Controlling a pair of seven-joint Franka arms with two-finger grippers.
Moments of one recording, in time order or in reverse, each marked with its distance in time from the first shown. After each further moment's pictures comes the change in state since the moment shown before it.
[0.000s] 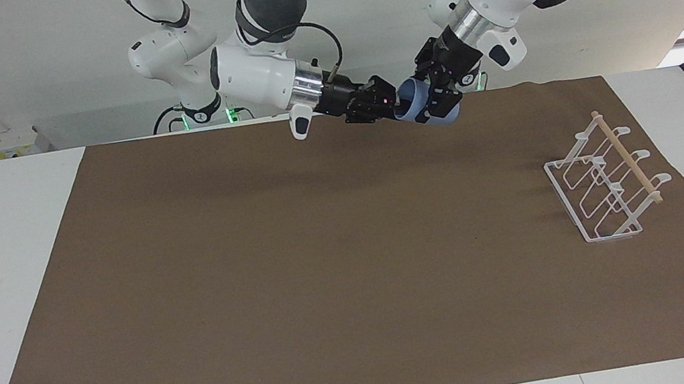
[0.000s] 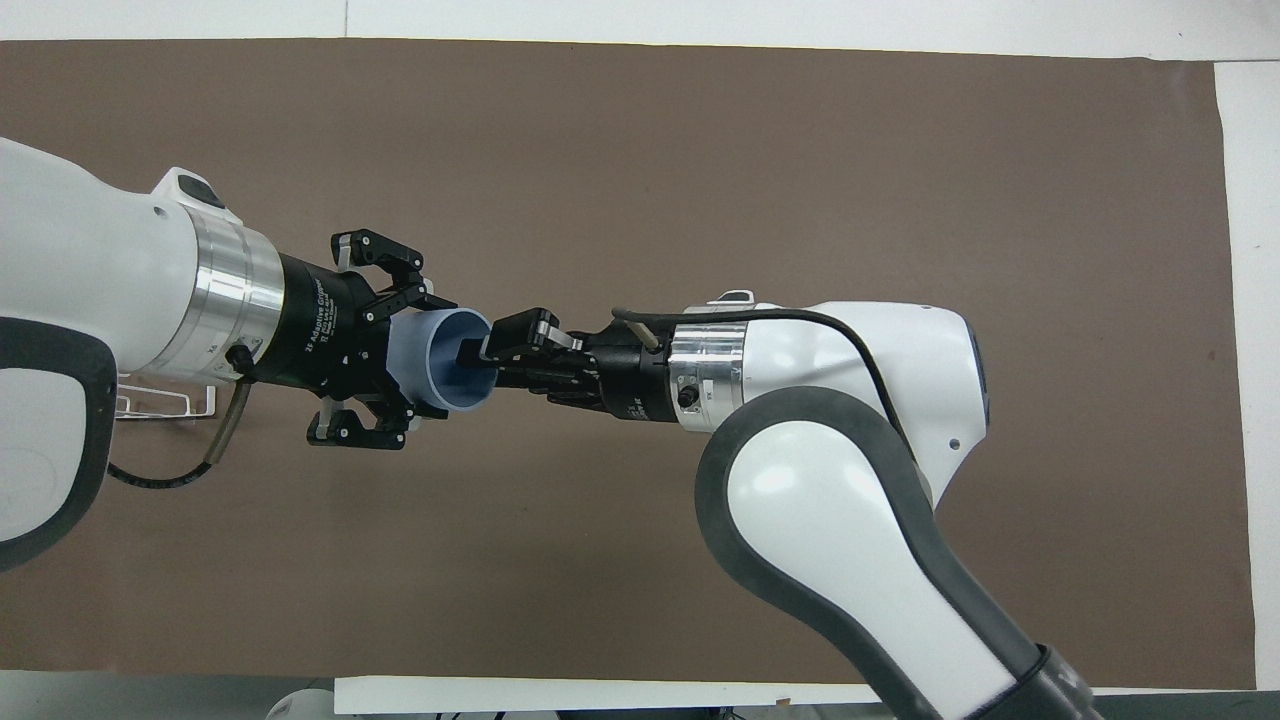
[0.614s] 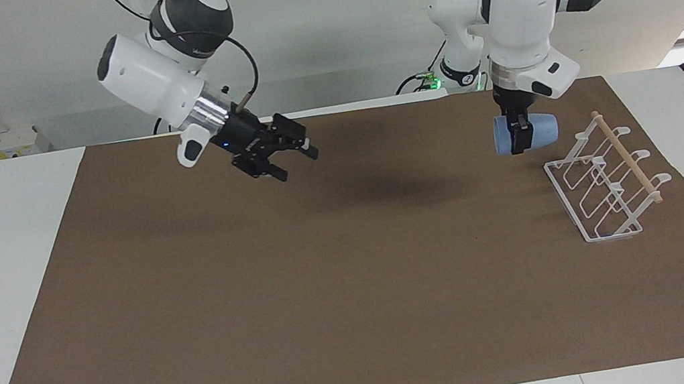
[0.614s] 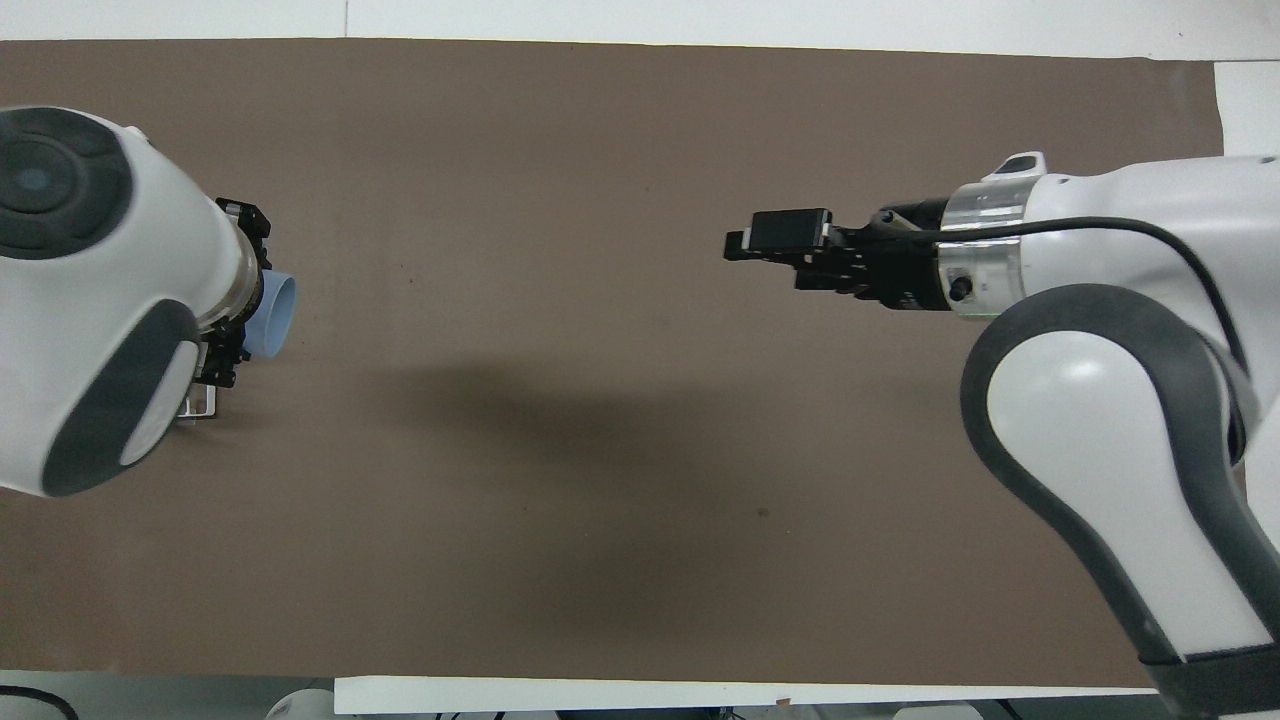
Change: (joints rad) left arm -0.018 0.111 -0.006 -0.048 0.839 -0.060 0.012; right arm -0.379 -0.065 -0.015 0.051 -0.785 -0.301 -0.004
